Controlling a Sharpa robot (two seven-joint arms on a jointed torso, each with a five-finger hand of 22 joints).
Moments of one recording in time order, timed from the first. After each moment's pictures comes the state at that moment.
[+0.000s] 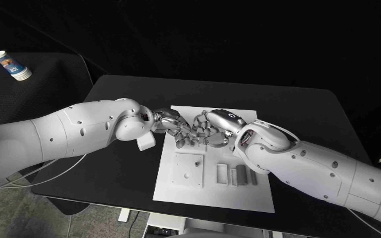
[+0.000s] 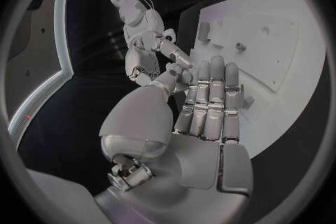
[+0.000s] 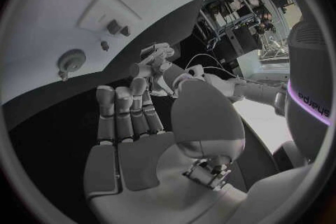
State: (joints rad) left arm 1.26 -0.75 -0.17 1.29 -0.39 0.29 -0.10; left_hand 1.21 0.09 0.28 -0.10 0.18 0.97 0.13 0.36 0.57 1.12 0.10 0.40 0.35 1.17 0.10 0.40 0.85 0.08 0.74 0.03 1.10 0.35; right arm 1.03 -0.54 0.03 1.40 -1.55 -0.33 0.07; right_hand 1.20 -0.11 0.43 -0.12 0.19 0.94 0.15 0.38 0.48 0.89 0.09 1.28 0.62 0.89 0.02 1.48 0.98 0.19 0.77 0.01 1.65 0.60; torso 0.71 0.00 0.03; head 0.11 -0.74
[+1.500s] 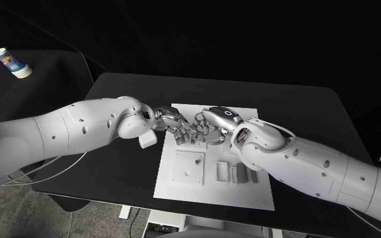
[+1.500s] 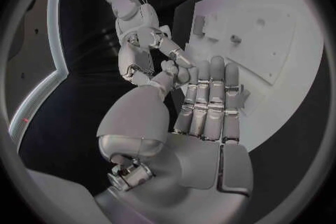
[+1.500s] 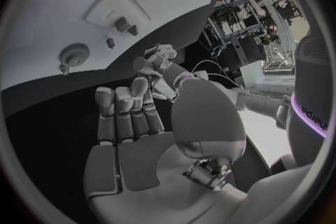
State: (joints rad) left arm 1.26 -0.74 -0.18 1.29 -0.40 0.23 -0.13; left_hand 1.12 0.05 0.28 -0.06 0.19 1.01 0.13 0.36 0.57 1.15 0.11 0.39 0.34 1.17 0.10 0.39 0.88 0.08 0.74 0.04 1.10 0.35; right arm 1.03 -0.50 0.03 1.37 -1.65 -0.35 0.02; right_hand 1.24 -0.10 0.48 -0.12 0.18 1.03 0.13 0.43 0.50 0.97 0.07 1.29 0.61 0.95 0.00 1.49 0.97 0.19 0.81 0.00 1.65 0.62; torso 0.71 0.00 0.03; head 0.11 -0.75
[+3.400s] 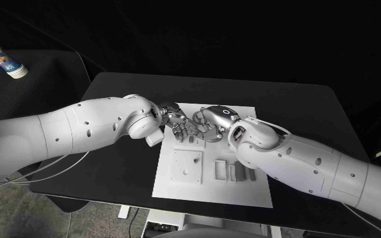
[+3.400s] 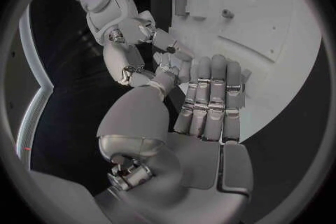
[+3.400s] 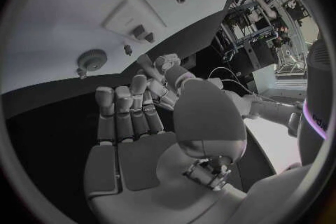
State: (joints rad) left arm 1.28 -0.71 -0.17 1.36 -0.53 -0.04 -0.28; left_hand 1.16 0.06 0.38 -0.09 0.20 1.07 0.16 0.38 0.57 1.26 0.10 0.40 0.35 1.23 0.07 0.40 0.92 0.08 0.79 0.03 1.12 0.36; right arm 1.03 -0.48 0.02 1.34 -1.69 -0.33 -0.10; right_hand 1.16 -0.16 0.47 -0.11 0.19 0.93 0.16 0.36 0.49 0.91 0.09 1.23 0.58 0.92 0.01 1.47 0.96 0.19 0.81 0.01 1.65 0.62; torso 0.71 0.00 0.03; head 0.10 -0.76
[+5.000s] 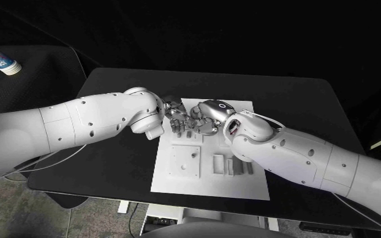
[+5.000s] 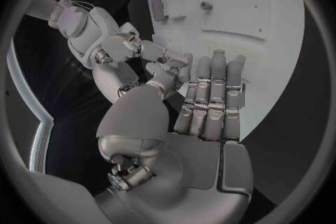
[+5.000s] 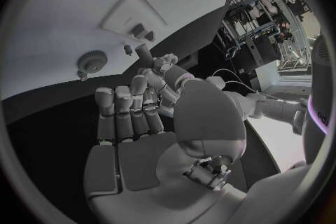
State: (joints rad) left arm 1.30 -0.67 -0.17 1.38 -0.76 -0.05 -0.36; left_hand 1.16 0.06 0.38 -0.09 0.21 1.07 0.16 0.39 0.57 1.27 0.10 0.40 0.35 1.24 0.07 0.40 0.93 0.08 0.80 0.03 1.13 0.36; right arm 1.03 -0.46 0.02 1.32 -1.67 -0.33 -0.13; right_hand 1.18 -0.12 0.51 -0.11 0.19 1.01 0.14 0.41 0.50 0.96 0.08 1.25 0.58 0.93 0.01 1.46 0.96 0.19 0.82 0.01 1.66 0.64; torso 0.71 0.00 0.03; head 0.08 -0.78
